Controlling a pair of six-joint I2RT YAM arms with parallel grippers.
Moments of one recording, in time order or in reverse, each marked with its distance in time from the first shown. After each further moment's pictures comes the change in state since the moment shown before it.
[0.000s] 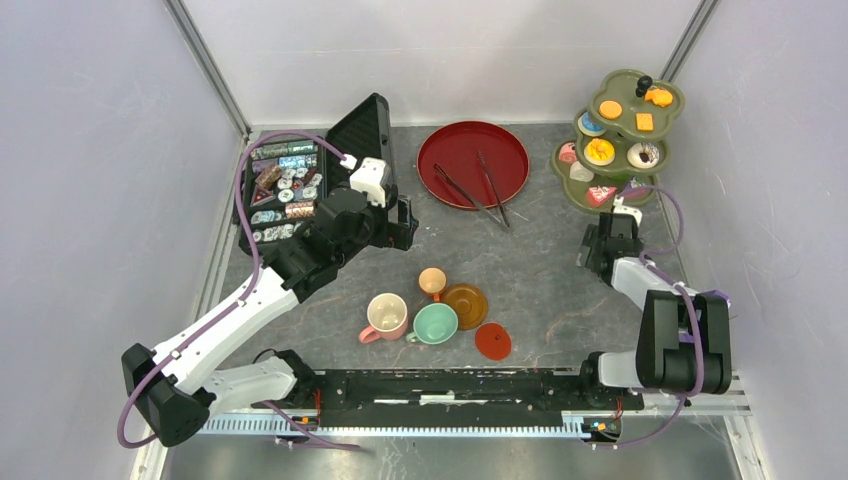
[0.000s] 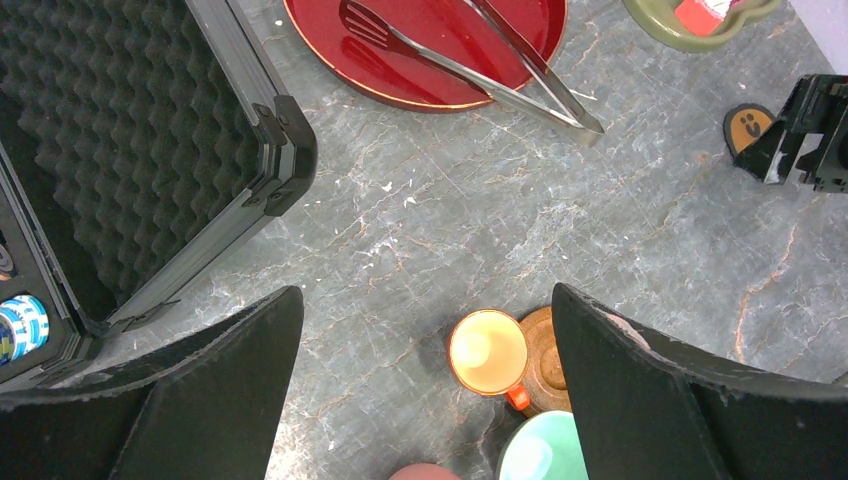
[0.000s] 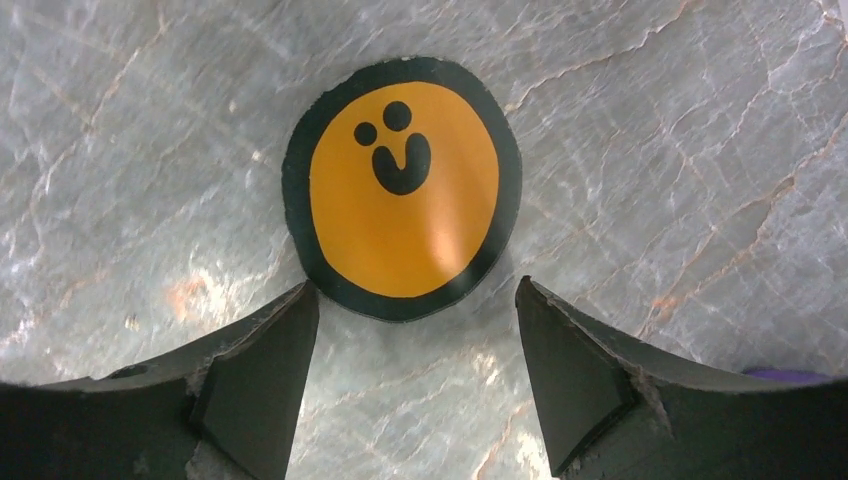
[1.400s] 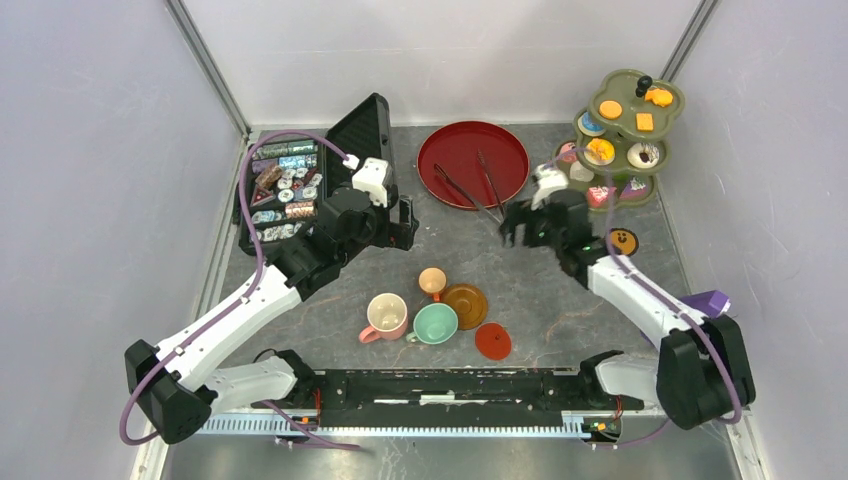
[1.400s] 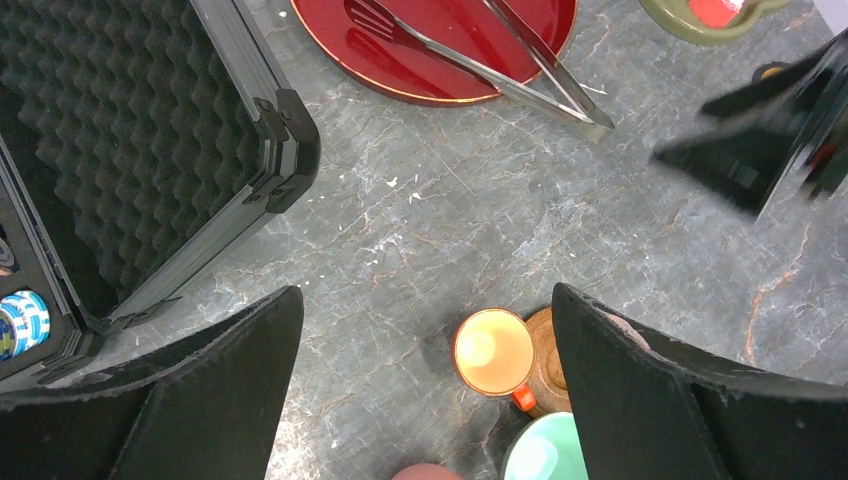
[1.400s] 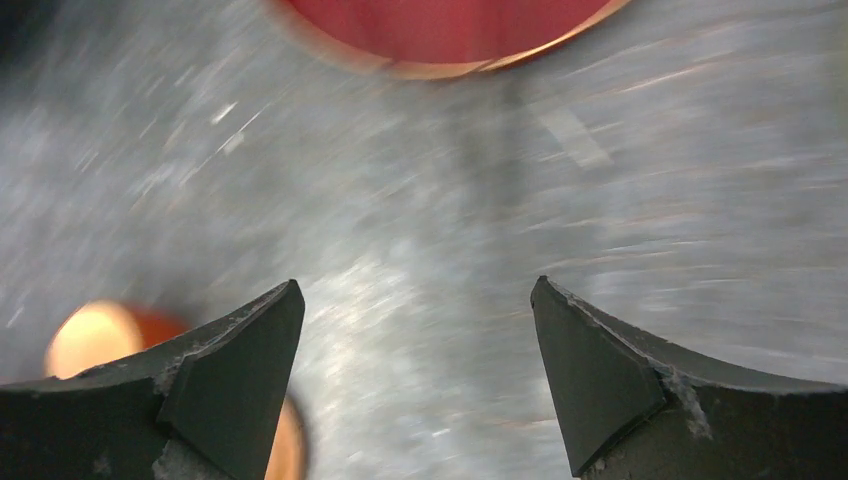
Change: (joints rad) left arm 0.000 0.018 0.000 0.000 -0.007 0.000; right arm 0.335 -0.141 0.174 0.079 -0.369 -0.011
